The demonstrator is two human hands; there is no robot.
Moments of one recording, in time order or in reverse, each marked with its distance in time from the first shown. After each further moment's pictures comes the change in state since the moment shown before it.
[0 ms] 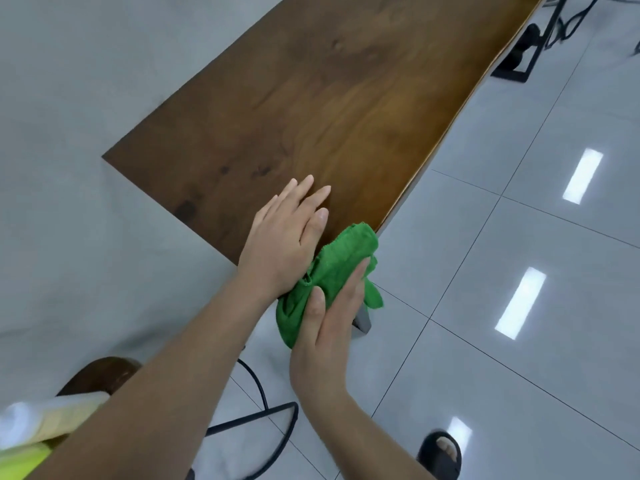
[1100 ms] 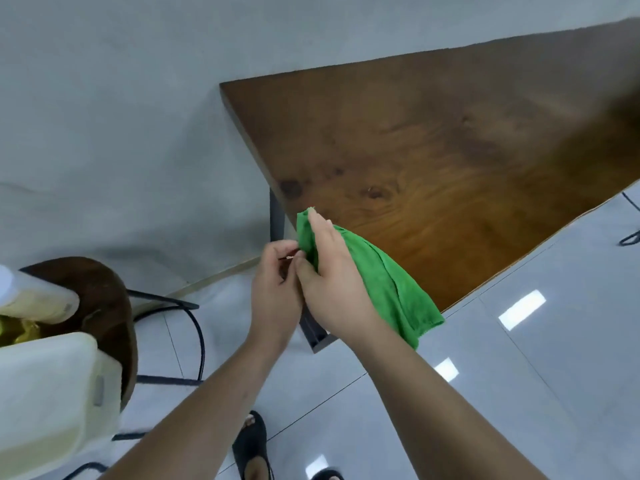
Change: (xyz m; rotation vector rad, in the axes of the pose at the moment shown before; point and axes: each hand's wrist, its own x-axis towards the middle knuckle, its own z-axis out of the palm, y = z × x) left_hand -0.105 -0.068 0.029 -1.201 0.703 -0.661; right_hand 0.059 -0.094 0.081 -0.612 -0.852 -0.295
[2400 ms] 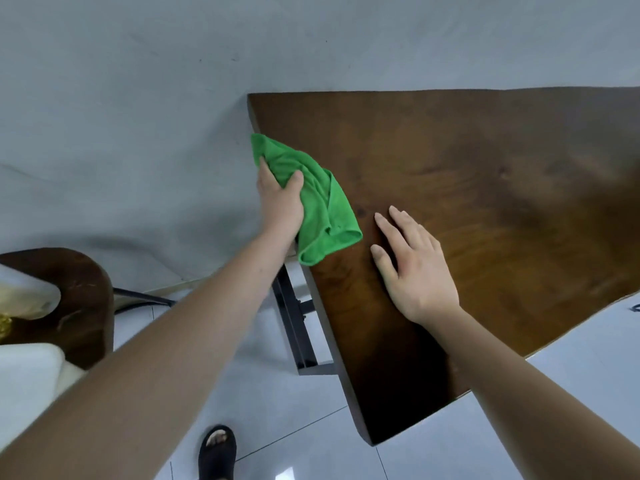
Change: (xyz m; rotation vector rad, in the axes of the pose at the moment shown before) left_hand 0.220 0.041 0.033 0.043 0.214 -0.125; right_hand 0.122 0.095 -0.099 -0.701 0.018 -0.229
